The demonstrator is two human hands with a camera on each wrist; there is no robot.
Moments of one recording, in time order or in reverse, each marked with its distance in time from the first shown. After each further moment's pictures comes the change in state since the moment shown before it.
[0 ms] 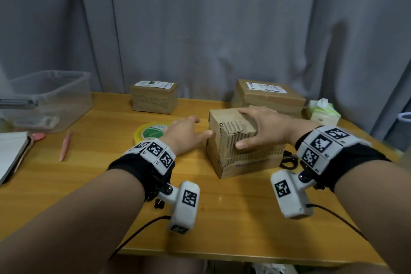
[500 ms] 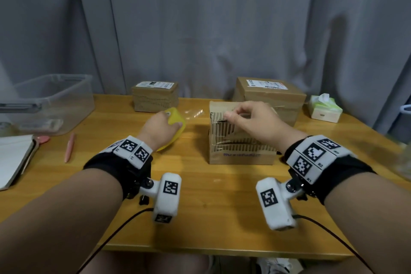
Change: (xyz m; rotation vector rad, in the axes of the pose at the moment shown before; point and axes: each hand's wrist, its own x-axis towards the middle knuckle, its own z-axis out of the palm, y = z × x) left_hand -0.008 -0.031 -0.025 -0.120 0.194 -0.198; right_hand -0.018 -0.039 0.015 0.577 0.366 -0.056
